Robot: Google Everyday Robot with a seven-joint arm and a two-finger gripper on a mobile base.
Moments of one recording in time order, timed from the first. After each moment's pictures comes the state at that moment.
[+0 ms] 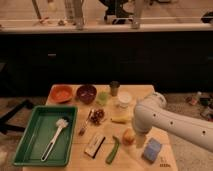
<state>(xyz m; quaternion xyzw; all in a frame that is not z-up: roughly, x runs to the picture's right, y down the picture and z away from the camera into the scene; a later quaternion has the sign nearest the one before) 0.146 0.230 0.728 -0.32 -0.05 -0.06 0.94</state>
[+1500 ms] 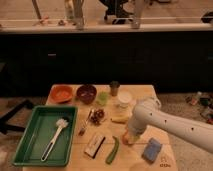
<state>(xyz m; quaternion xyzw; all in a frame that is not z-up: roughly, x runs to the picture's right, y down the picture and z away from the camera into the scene) 0.133 0.251 0.777 -0.33 -0.12 -0.04 0.93</state>
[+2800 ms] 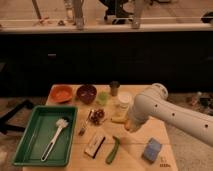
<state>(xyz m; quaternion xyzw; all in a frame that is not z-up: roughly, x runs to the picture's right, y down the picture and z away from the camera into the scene) 0.124 0.166 0.717 -0.26 -0.11 -0.07 0.96</state>
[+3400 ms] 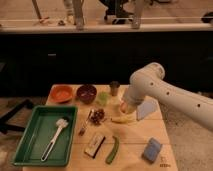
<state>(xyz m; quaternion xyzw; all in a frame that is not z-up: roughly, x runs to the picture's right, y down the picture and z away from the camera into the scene) 0.111 0.074 0.722 -0.23 -0.11 -0.06 0.96</state>
